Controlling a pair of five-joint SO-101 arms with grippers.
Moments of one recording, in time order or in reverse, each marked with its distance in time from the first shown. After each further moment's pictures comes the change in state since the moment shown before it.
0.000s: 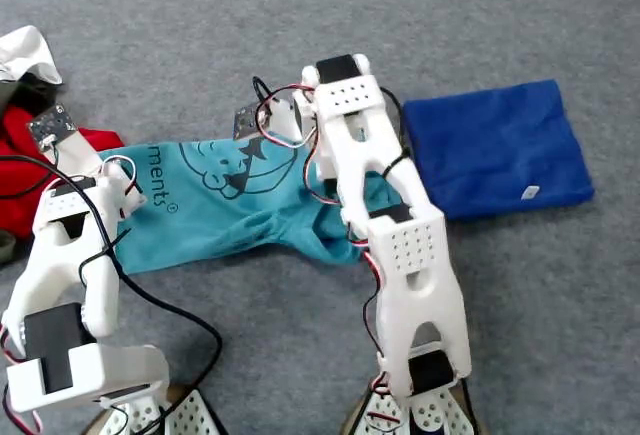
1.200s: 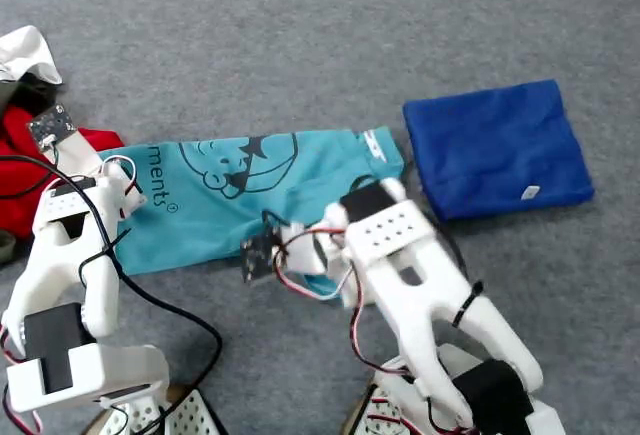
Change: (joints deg) left arm 0.0 0.0 0.0 0.0 0.0; right arm -11.3 -71.2 91.4 -18.7 -0.8
